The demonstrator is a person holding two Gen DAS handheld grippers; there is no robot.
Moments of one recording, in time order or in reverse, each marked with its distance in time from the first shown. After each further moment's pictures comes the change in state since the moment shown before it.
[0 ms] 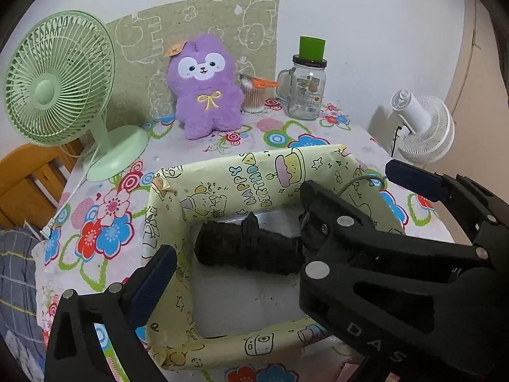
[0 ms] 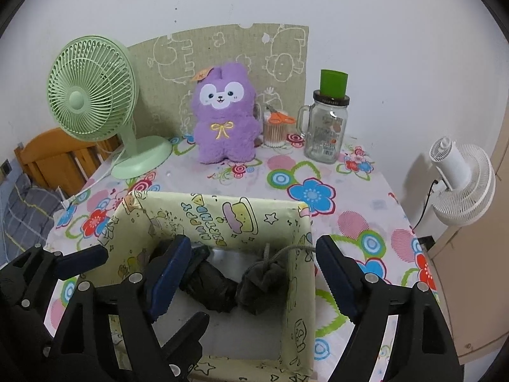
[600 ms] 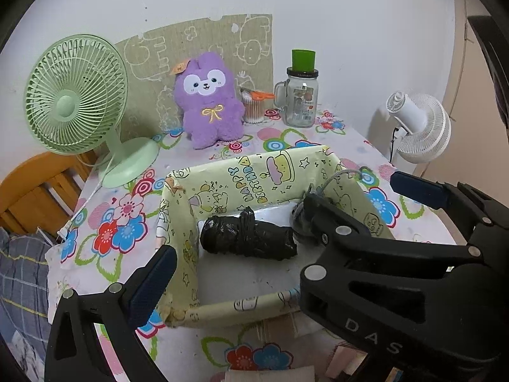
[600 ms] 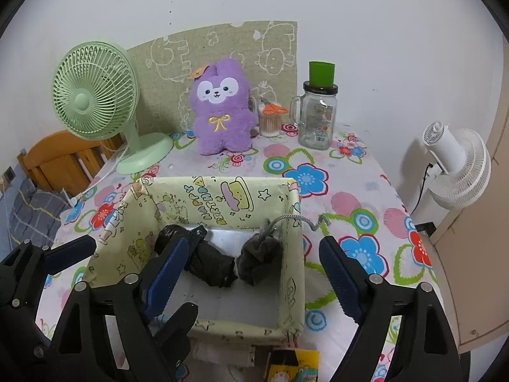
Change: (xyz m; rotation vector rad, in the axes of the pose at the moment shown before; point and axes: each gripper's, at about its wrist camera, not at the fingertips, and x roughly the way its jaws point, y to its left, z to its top) left arm -0.033 -0.015 -0.016 0.026 -0.057 0.043; right arm -0.026 -0.007 -0.017 0.042 0.015 0.010
